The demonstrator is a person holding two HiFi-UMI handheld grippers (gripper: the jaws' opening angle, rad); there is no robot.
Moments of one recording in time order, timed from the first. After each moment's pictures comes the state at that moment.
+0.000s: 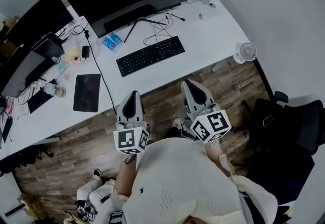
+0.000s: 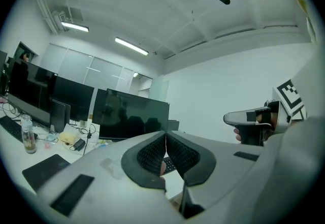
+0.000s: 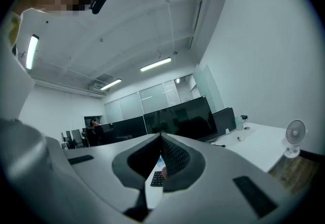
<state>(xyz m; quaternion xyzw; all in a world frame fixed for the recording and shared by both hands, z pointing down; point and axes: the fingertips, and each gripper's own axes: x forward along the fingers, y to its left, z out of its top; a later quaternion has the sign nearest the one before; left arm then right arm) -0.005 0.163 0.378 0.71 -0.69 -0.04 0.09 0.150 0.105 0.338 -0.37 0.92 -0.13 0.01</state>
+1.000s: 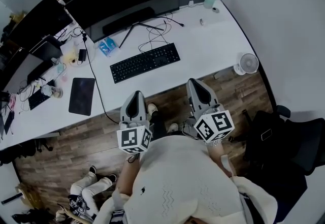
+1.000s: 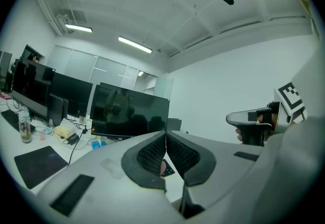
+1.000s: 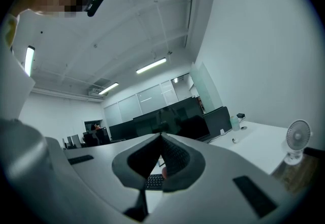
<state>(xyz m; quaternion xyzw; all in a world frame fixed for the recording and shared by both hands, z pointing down) 0.059 0.087 0.391 0.68 -0.72 -0.04 0.10 0.223 0.012 0.351 -0.36 0.92 -0.16 0.02</state>
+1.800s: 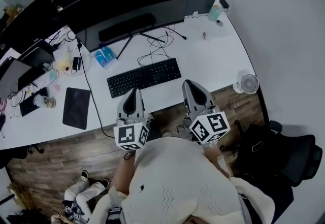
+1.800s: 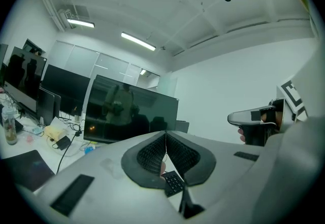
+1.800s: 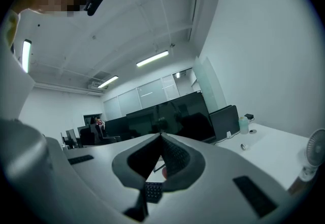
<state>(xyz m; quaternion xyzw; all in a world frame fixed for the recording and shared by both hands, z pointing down) -0.005 -0.018 0.400 0.68 -0.72 -0.05 0.11 0.151 -0.083 0.353 -0.35 0.92 -0.15 -0.01</state>
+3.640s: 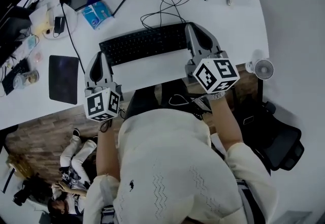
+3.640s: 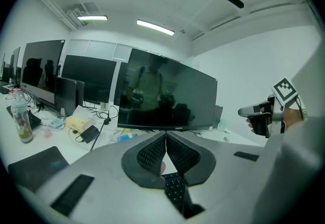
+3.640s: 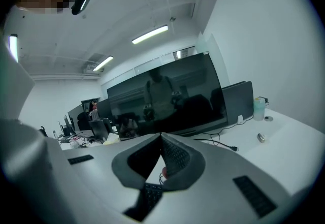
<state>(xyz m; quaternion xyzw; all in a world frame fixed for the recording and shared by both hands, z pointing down) -0.175 -0.050 0.510 0.59 -0.78 0.00 0.19 0.040 -0.222 0.459 -0.33 0.92 -0.18 -0.12</state>
